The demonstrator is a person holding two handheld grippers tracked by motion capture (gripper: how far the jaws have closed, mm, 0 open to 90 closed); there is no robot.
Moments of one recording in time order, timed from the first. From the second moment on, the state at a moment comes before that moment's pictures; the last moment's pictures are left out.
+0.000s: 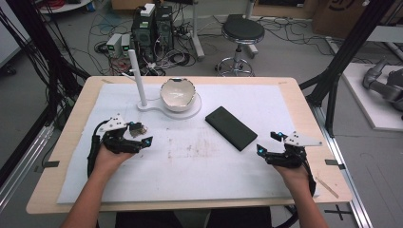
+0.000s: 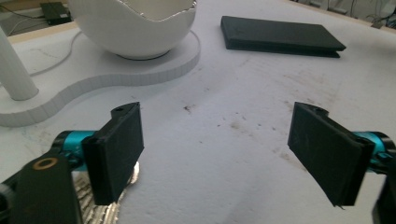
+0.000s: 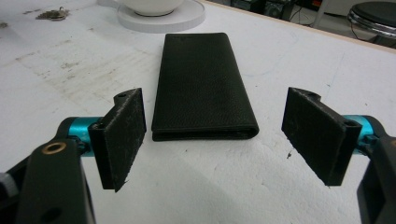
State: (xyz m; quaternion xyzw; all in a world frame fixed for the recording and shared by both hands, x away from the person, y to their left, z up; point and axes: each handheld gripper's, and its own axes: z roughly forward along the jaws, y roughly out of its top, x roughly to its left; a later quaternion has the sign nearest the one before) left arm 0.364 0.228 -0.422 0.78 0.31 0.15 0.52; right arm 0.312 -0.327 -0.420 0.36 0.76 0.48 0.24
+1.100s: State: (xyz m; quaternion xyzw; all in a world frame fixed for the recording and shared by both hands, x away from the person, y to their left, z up) left arm 0.419 0.240 -0.443 0.82 0.34 0.13 0.44; right arm 0.311 -0.322 -0.421 0.36 0.77 0.47 0.23
